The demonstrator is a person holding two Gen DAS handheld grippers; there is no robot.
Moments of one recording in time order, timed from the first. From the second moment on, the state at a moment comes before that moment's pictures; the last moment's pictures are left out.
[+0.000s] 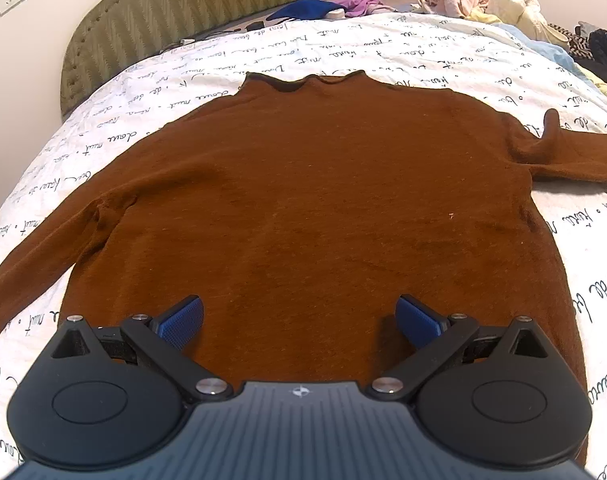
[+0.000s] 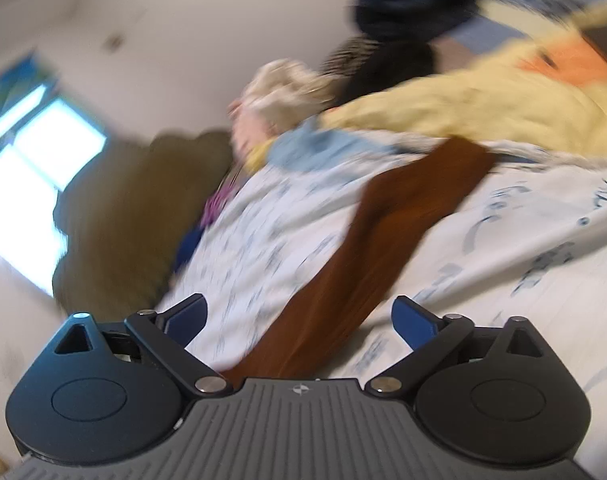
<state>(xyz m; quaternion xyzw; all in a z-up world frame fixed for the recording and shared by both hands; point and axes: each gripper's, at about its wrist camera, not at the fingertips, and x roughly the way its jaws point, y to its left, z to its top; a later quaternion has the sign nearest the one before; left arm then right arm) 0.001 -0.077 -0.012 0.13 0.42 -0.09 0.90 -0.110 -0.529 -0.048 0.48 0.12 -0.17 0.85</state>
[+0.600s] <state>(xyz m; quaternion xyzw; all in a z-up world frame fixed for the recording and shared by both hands) 0.007 -0.071 -0.017 0.13 0.42 -0.08 0.90 -0.080 -0.613 -0.106 0.60 0.06 -0.25 0.76</state>
